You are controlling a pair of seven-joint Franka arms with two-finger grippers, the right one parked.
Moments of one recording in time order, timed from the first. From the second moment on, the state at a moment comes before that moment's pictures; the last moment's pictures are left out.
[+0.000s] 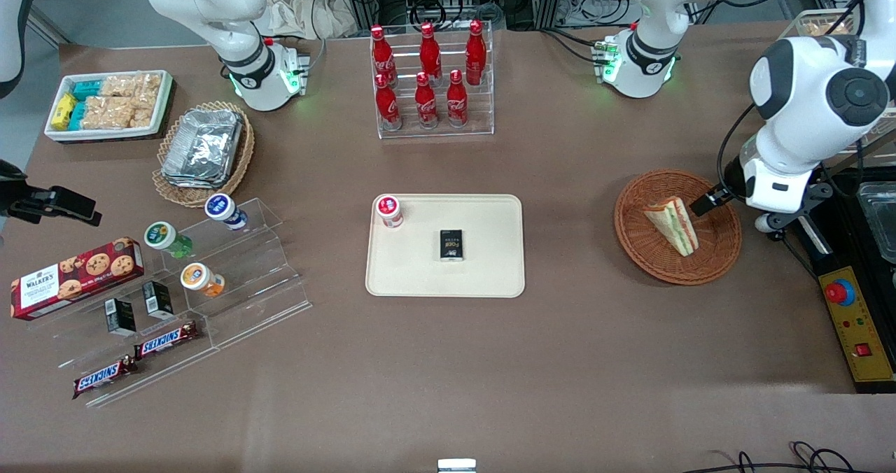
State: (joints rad) arm 0.07 -0.10 -0.11 -2.23 0.02 2.11 -0.57
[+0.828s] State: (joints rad) arm 0.06 -0.05 -0.12 -2.49 0.02 2.47 -0.57
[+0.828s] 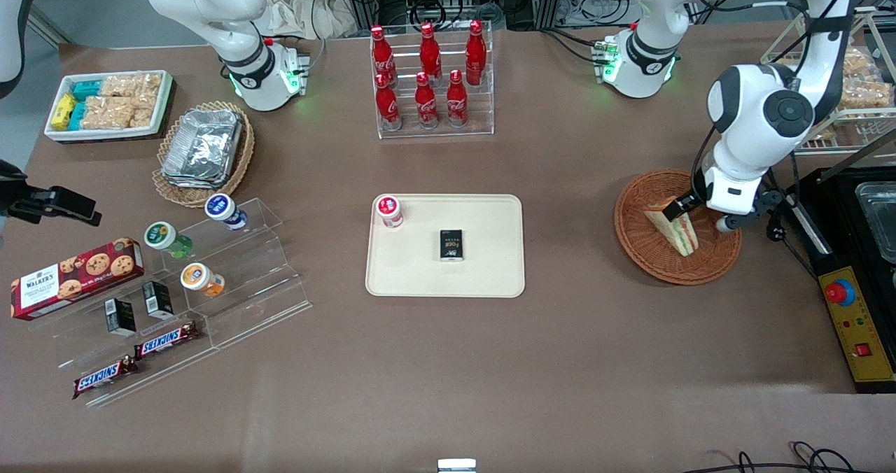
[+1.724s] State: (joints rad) arm 0.07 0.05 -0.11 -2.57 0.01 2.65 -0.50
